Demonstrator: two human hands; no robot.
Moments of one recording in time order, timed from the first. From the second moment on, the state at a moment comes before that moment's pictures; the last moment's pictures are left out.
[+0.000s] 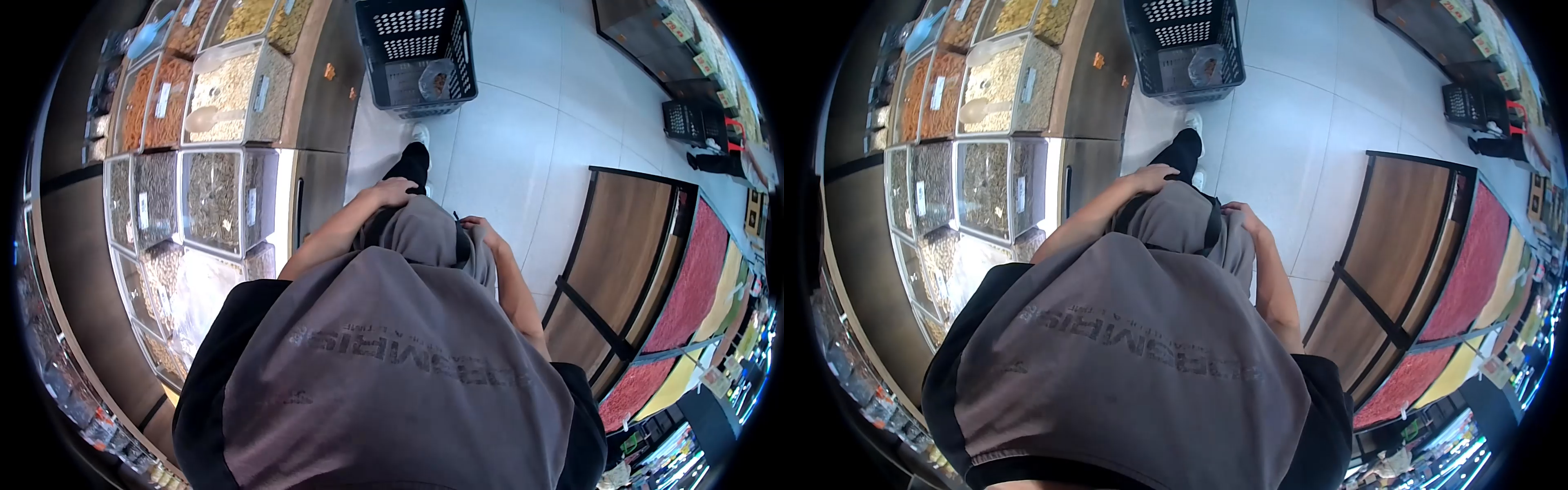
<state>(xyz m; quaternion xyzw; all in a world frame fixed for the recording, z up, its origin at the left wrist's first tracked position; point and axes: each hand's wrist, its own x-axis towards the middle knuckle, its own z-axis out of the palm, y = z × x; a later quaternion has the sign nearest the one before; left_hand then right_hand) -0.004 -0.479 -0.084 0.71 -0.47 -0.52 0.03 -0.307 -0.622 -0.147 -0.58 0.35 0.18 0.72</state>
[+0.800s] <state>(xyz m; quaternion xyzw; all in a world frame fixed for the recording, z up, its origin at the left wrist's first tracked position) 0.133 -0.617 -0.288 0.63 -0.18 -0.60 0.46 -0.201 -0.863 -0.119 -0.63 0.54 0.10 0.55</state>
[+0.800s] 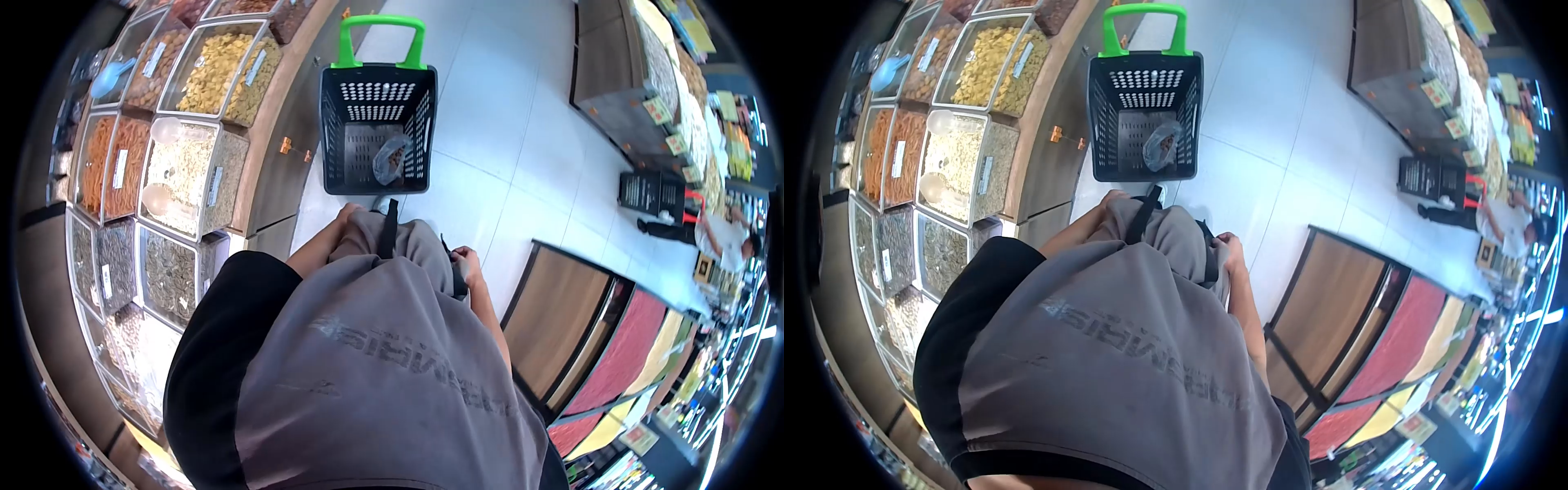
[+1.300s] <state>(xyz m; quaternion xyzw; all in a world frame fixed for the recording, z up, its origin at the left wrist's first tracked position) 0.249 -0.846 -0.122 0.65 0.13 -0.47 0.58 -0.087 -1.042 -0.132 -0.70 0.43 0.09 0.57</state>
